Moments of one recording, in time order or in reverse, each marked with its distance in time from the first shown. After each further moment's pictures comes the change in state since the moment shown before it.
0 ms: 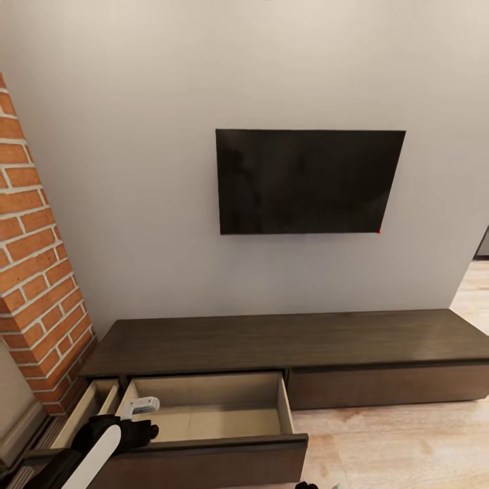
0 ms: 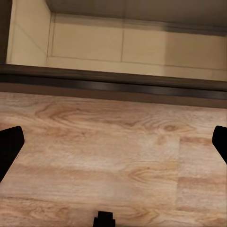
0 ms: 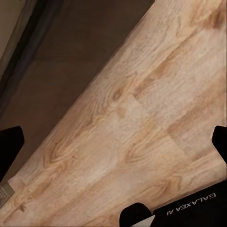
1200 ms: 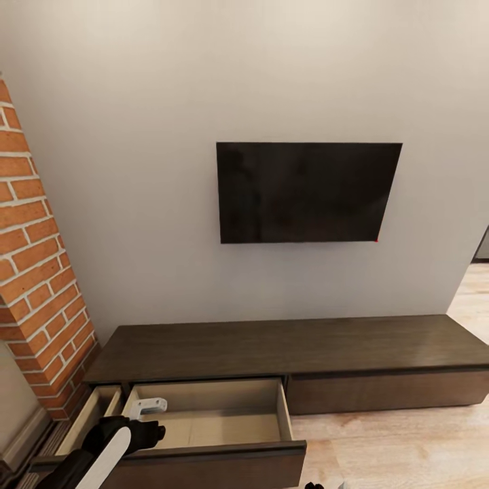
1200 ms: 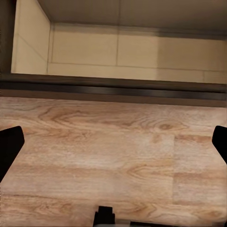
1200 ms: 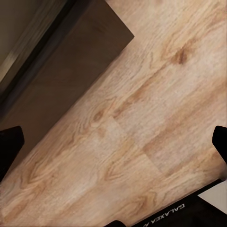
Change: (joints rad) left arm 0.000 -0.047 -0.003 0.007 -0.061 0.001 -0.001; right arm 0.000 0.004 0.004 0.002 0.068 -0.115 -0.091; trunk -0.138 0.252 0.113
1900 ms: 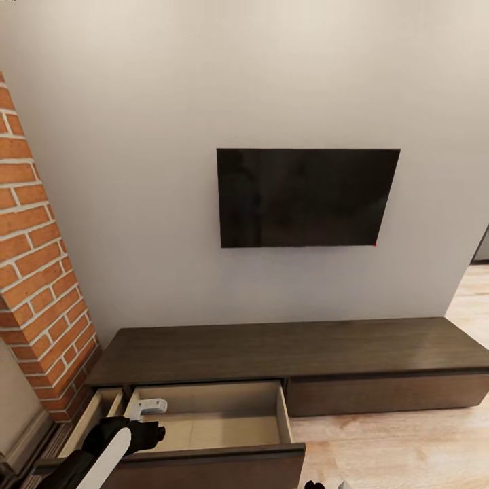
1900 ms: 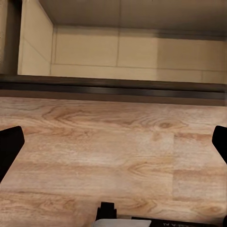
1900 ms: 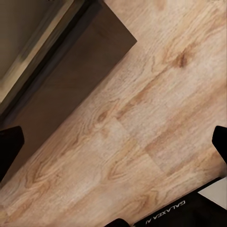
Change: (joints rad) left arm 0.001 0.000 -0.003 0.001 -0.008 0.001 -0.001; right arm 0.000 0.000 0.000 -0.002 0.000 -0.012 0.006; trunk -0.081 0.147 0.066
